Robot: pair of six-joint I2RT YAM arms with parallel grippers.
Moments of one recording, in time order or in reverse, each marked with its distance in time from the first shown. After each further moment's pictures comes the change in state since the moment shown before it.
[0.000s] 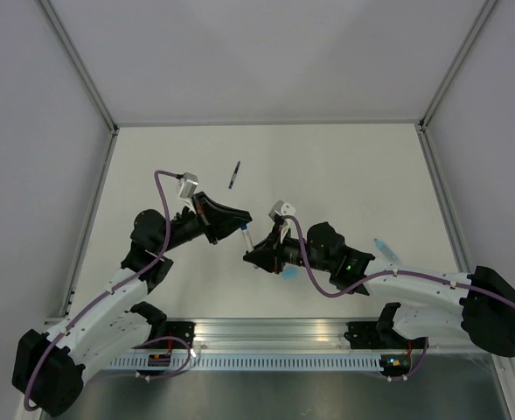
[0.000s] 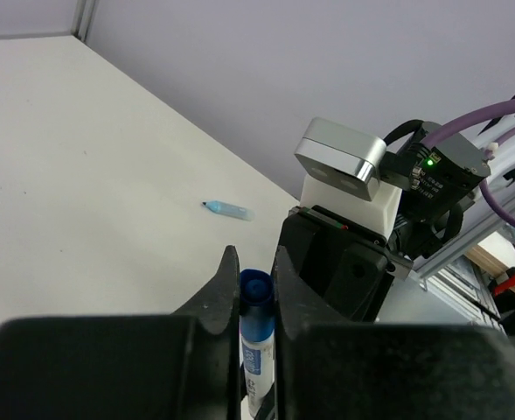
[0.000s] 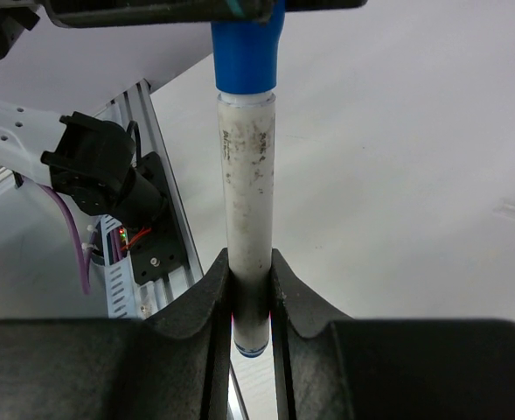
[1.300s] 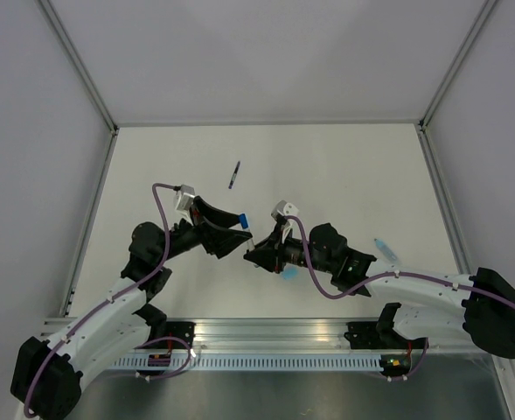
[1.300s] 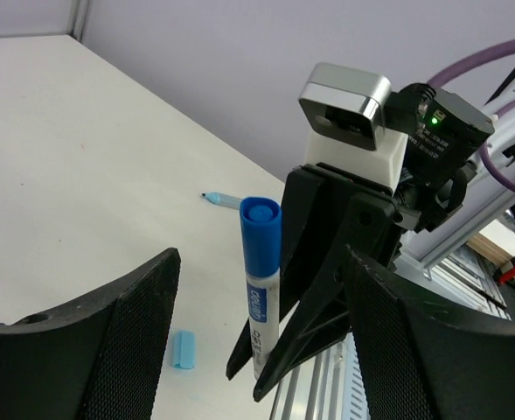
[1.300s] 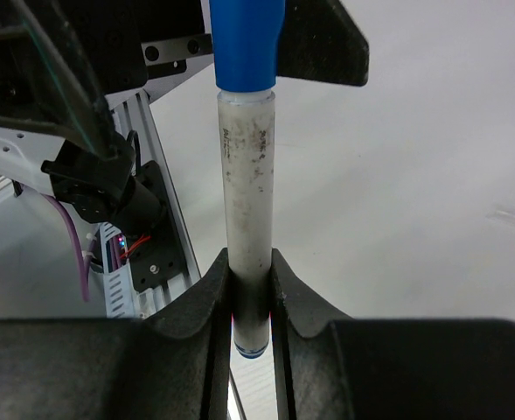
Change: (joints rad) left arm 0.000 -0.061 -0.130 0.103 0.035 -0.002; right arm 0.000 -0.016 -0.014 0.007 0.031 0.000
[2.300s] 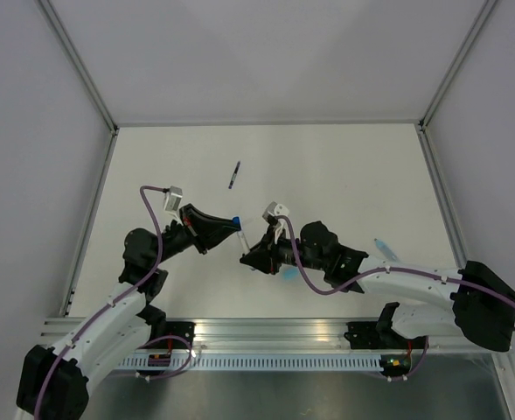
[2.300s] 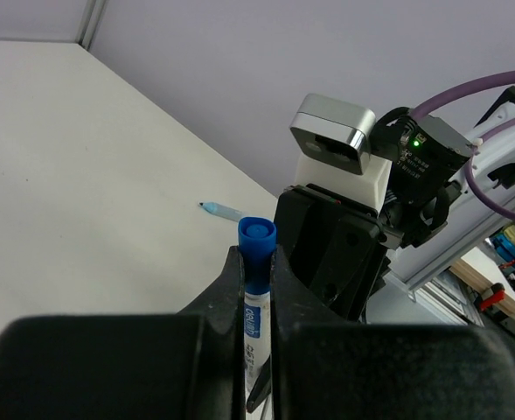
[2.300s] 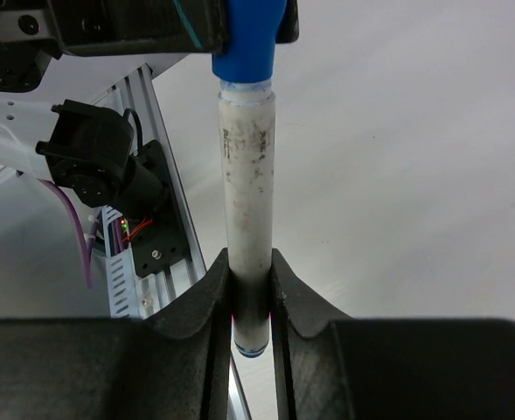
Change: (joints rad) left arm 0.104 -0.029 -0.055 0.076 0.034 -0.121; right arm -0.003 0.082 0.039 -0.017 -0.051 0.000
